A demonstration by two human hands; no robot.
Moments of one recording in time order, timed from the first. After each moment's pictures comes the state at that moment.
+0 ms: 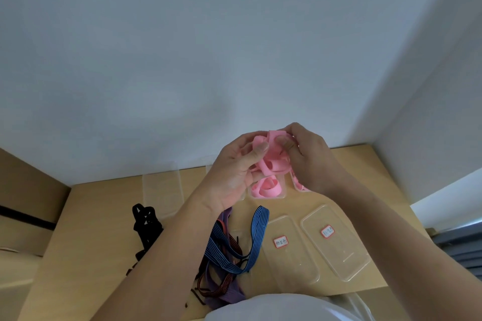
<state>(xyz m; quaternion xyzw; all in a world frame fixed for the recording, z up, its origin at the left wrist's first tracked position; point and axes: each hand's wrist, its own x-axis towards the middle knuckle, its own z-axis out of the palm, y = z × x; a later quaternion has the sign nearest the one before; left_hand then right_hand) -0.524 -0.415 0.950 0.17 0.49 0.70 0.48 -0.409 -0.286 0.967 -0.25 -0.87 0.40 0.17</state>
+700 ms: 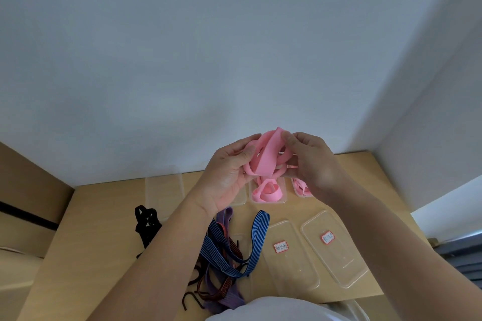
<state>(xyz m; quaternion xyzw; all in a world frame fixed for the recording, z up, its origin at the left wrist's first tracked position) -0.533 -0.425 0.952 0.17 0.50 0.71 0.47 -0.413 -0.294 0.974 -0.33 -0.61 0.70 0.17</state>
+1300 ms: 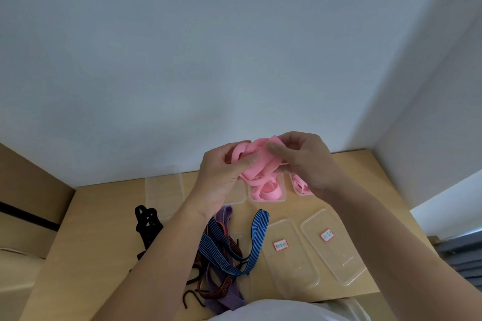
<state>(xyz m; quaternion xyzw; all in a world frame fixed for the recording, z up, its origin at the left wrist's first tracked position) -0.531 -0.437 0.947 0.23 0.61 0.67 0.35 -0.410 -0.292 0.971 -0.27 -0.65 0.69 0.17</state>
